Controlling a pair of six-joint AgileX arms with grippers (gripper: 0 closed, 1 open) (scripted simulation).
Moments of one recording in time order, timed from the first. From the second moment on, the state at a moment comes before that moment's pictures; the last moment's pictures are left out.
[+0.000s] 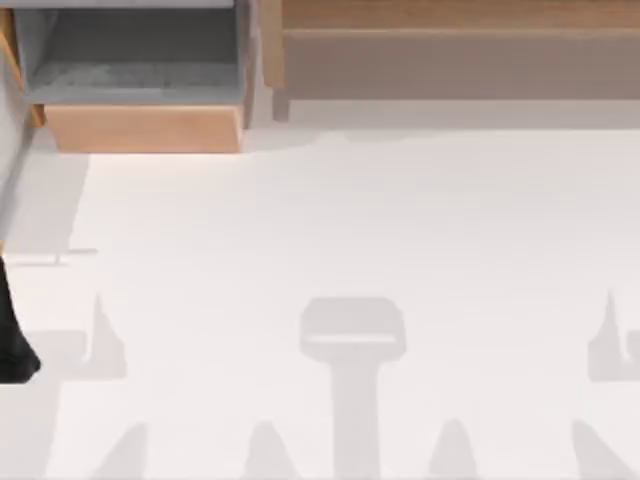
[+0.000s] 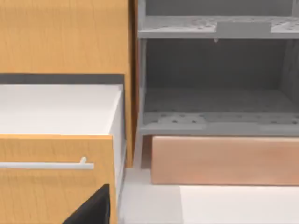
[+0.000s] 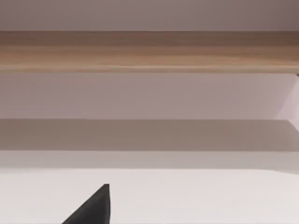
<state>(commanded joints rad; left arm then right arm) 0.00 0.00 0.00 0.00 0.00 0.00 0.00 0.00 0.00 0.00 0.00 0.00</state>
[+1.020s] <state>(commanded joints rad) -0.60 0.99 0.43 0.57 -0.59 0.02 0.00 0.00 0.00 0.00 0.00 0.00</state>
